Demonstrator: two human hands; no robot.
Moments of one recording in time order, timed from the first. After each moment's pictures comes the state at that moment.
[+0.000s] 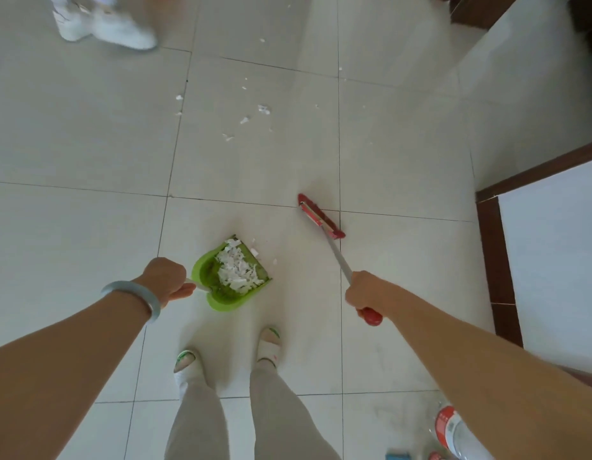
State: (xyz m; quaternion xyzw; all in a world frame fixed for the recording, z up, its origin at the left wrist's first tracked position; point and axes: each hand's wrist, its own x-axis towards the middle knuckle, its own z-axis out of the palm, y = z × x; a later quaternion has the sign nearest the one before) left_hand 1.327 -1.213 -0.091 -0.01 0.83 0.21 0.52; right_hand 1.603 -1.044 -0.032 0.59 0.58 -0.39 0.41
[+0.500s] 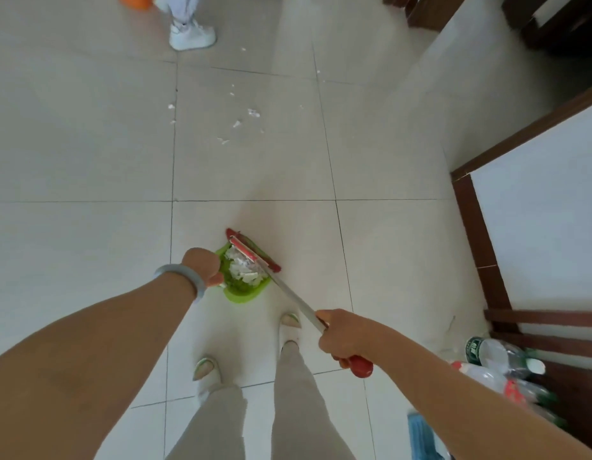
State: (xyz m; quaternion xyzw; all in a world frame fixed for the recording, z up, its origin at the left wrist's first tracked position) left_hand 1.295 -1.271 -0.061 0.57 0.71 -0.24 0.33; right_hand 1.550 -1.246 0.026 0.55 0.56 -0.50 0.37
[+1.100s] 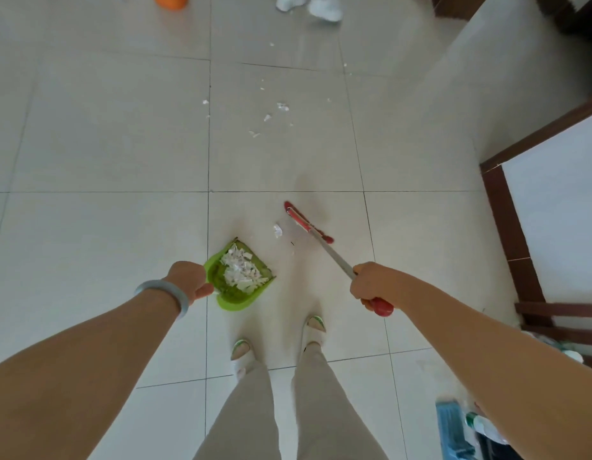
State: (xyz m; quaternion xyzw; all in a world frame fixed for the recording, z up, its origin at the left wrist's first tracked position) left_hand 1.207 -1.396 -0.073 0.59 0.70 -0.28 0.29; right_hand 1.490 -1.254 0.010 0.64 0.54 -0.41 0.36
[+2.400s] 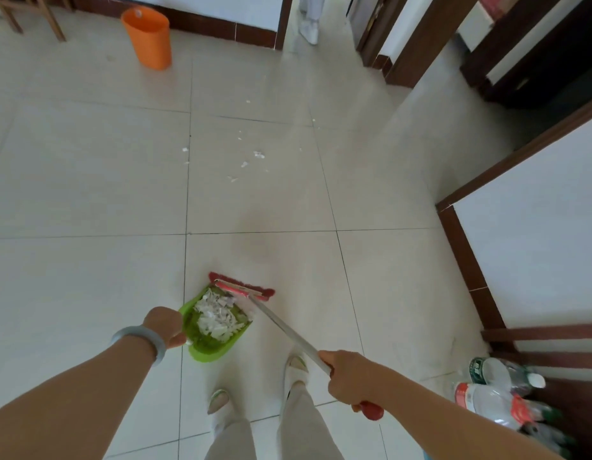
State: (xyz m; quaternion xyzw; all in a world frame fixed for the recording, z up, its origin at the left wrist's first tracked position) left_hand 1.191 -1.408 -0.071 0.62 0.66 -0.31 0.29; right_hand 1.495 -1.341 0.052 0.54 0.60 -0.44 0.39
